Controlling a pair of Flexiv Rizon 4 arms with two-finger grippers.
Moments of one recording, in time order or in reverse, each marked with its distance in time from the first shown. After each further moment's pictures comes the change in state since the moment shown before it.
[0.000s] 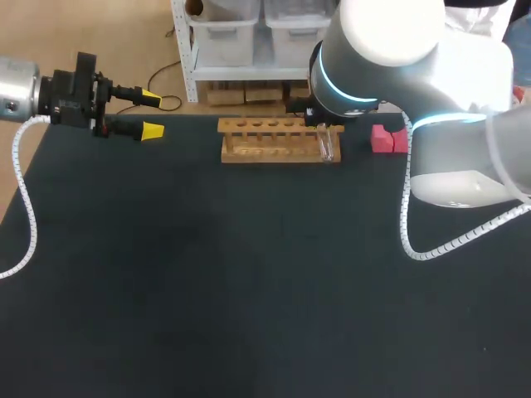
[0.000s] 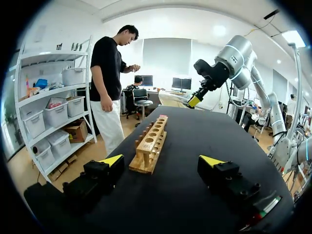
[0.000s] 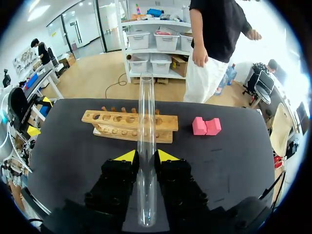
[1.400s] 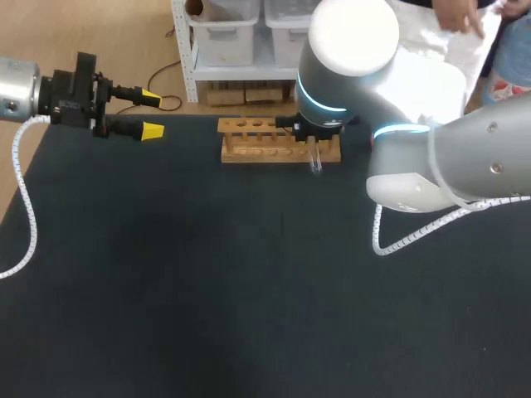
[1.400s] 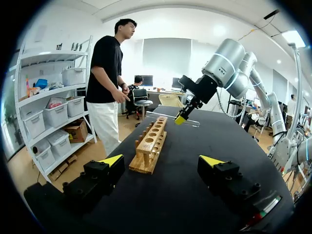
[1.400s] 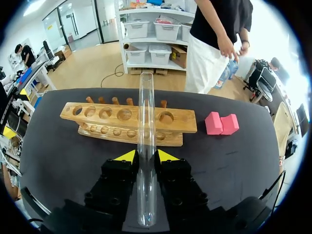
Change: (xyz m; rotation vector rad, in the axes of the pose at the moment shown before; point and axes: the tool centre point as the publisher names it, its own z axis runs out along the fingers) left arm 0.000 0.000 0.000 0.000 0.000 0.000; right arm 0.009 0.005 0.077 0.029 0.078 -0.007
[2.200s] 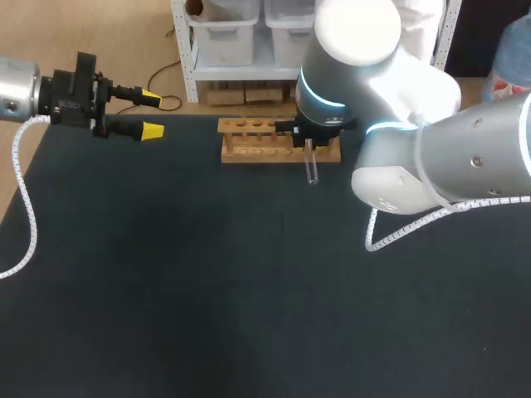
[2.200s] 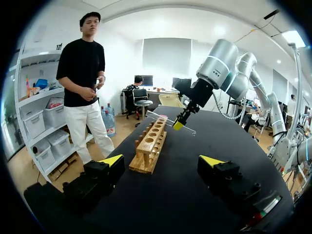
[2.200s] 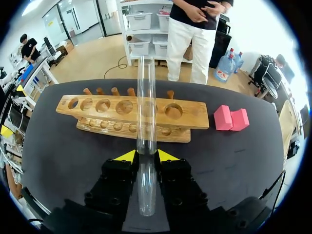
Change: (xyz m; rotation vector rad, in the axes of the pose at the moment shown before) left arm 0.000 0.000 0.000 0.000 0.000 0.000; right arm 0.009 0.004 0.018 -0.042 0.076 -0.001
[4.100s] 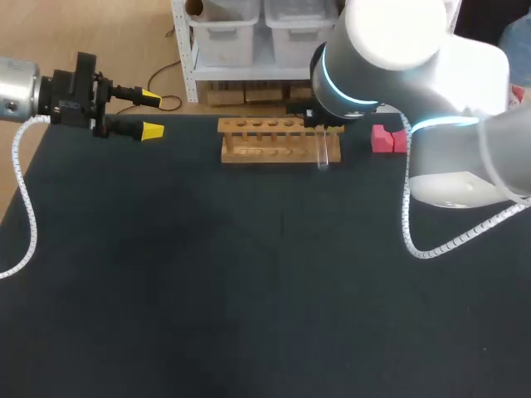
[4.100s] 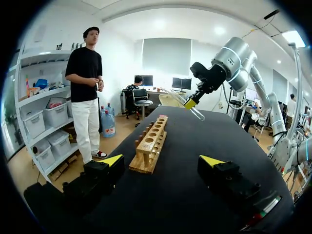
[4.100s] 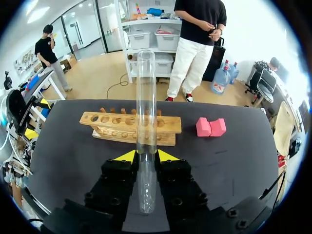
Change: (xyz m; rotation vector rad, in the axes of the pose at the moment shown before) left arm 0.000 0.000 0.000 0.000 0.000 0.000; right arm -0.009 -0.007 -0.081 -0.011 -0.156 0.015
